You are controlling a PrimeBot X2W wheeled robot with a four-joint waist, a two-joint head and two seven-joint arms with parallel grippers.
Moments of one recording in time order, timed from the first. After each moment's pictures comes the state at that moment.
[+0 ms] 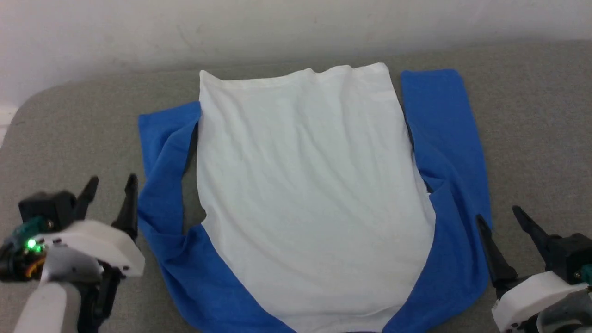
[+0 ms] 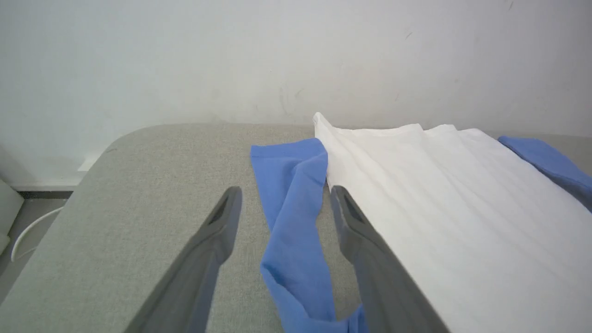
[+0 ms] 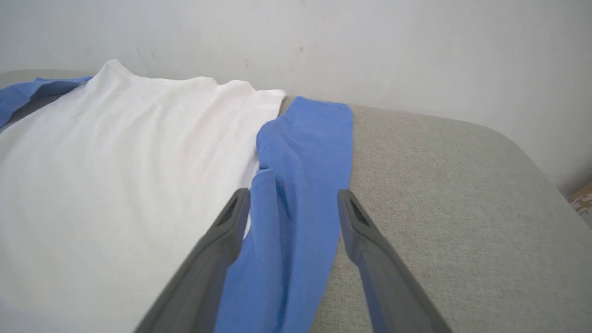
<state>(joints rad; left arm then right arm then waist) -0.08 0.36 -0.02 -0.08 -0.42 0.09 0.18 0.11 -0.22 -0.02 -0.14 0.14 0.13 0.08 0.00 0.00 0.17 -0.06</state>
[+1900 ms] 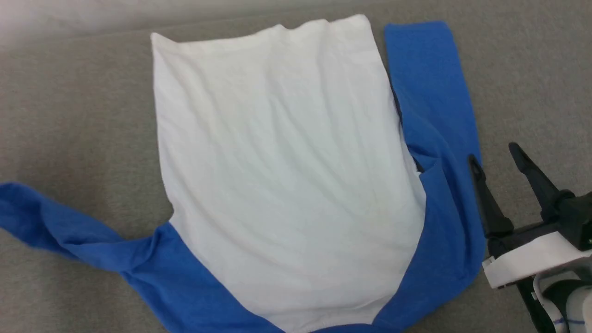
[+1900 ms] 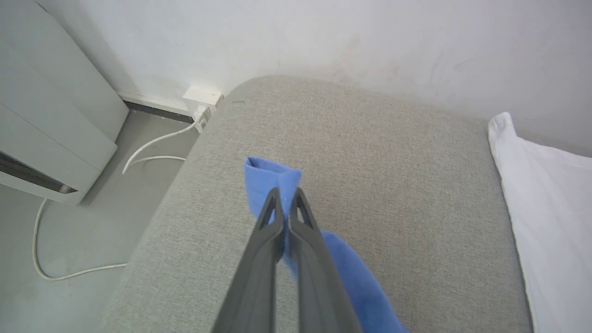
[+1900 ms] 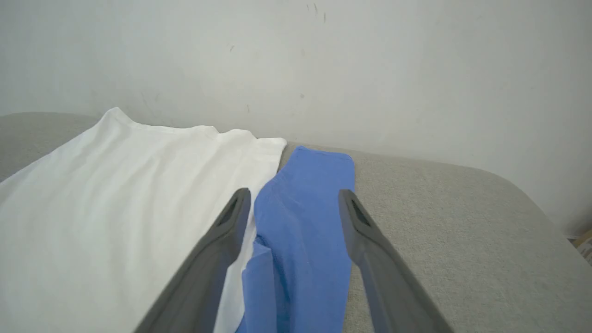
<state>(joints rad) -0.19 0.59 0.32 0.00 -0.56 0.19 0.52 -0.05 -0.20 0.02 -0.24 0.16 0.13 0.05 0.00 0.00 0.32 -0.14</state>
